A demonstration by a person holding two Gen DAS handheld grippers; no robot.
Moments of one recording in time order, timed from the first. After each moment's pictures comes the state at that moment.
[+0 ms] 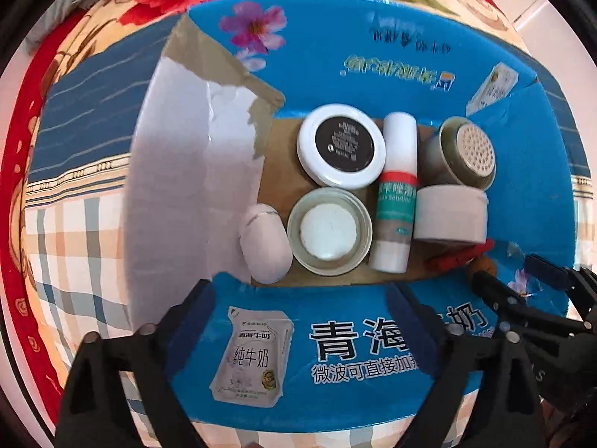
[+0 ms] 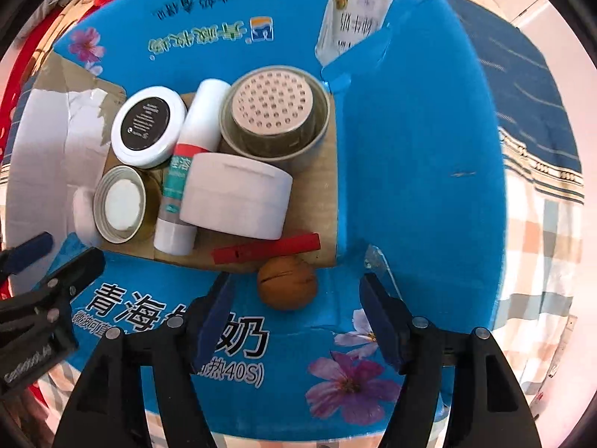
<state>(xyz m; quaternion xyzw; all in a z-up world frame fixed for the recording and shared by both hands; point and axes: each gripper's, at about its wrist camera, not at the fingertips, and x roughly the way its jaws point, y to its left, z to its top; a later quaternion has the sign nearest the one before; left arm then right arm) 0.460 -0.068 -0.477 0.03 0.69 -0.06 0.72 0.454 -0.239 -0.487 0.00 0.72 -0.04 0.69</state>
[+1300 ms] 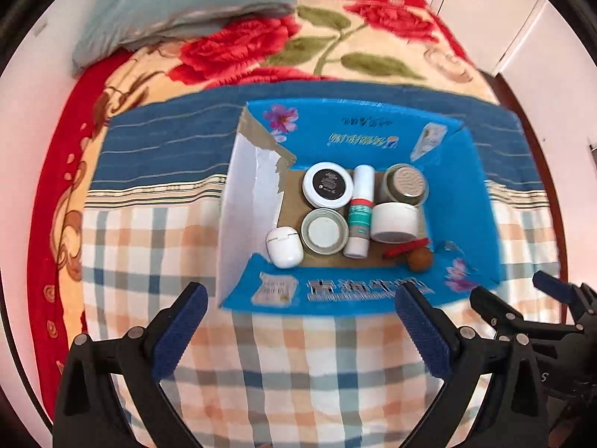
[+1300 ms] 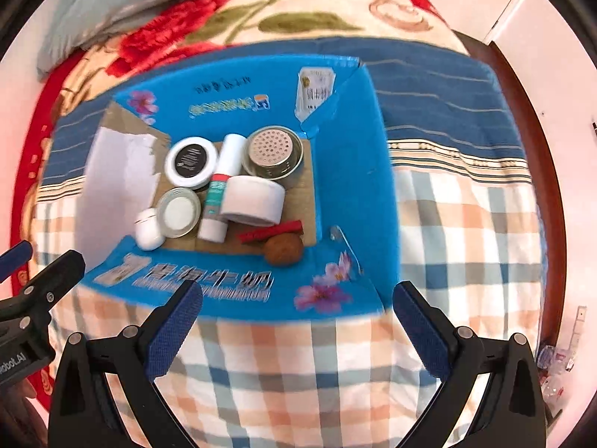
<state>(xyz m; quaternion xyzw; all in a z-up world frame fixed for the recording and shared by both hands) 0.391 -0.053 -0.327 0.02 0.61 -0.05 0.79 0.381 -0.247 -0.376 0.03 0.65 -0.05 0.76</state>
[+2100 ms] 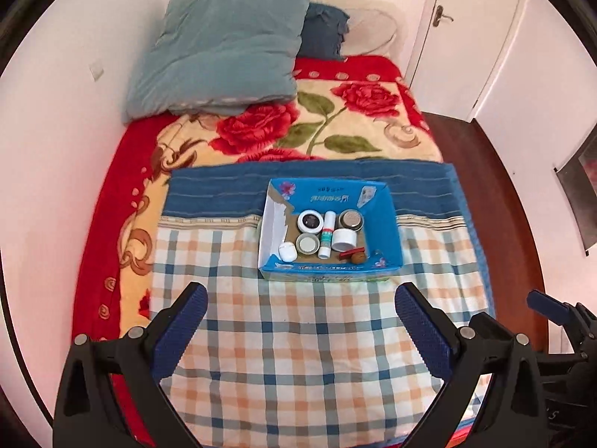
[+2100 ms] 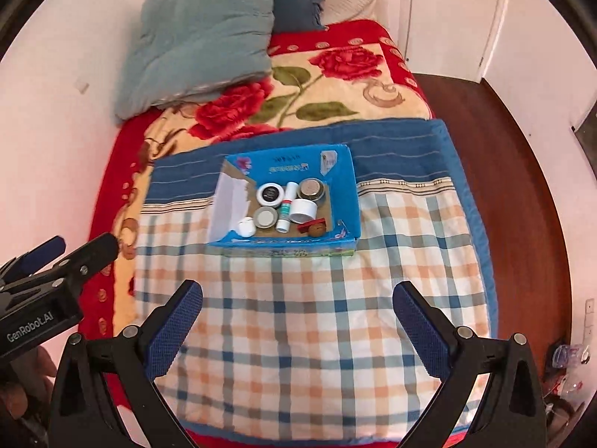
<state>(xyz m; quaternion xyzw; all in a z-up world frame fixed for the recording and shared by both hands) 0.242 -0.047 -0.049 0.02 0.52 -0.05 0.85 0.200 -0.232 -0.063 0.08 0.56 -0.01 0.83</state>
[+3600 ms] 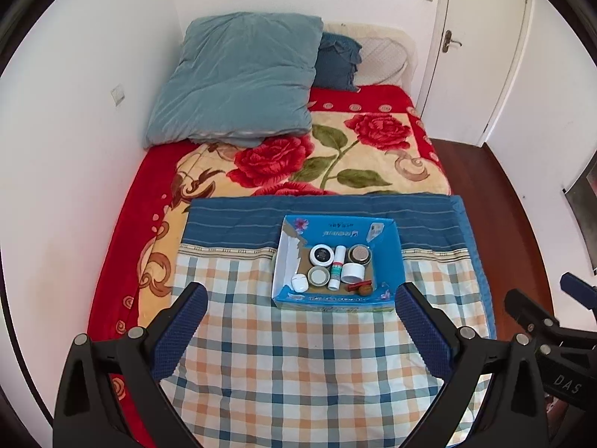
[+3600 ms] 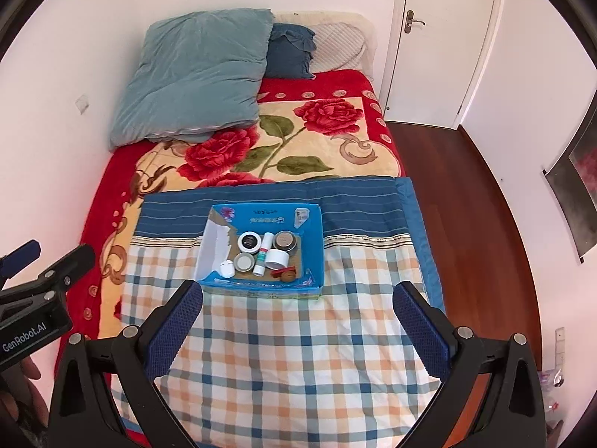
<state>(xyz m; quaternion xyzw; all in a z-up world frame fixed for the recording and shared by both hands) 0.254 -0.054 -0.014 0.02 0.48 -0.01 0.87 0.213 -0.240 0.033 0.02 0.50 -0.04 0.86</state>
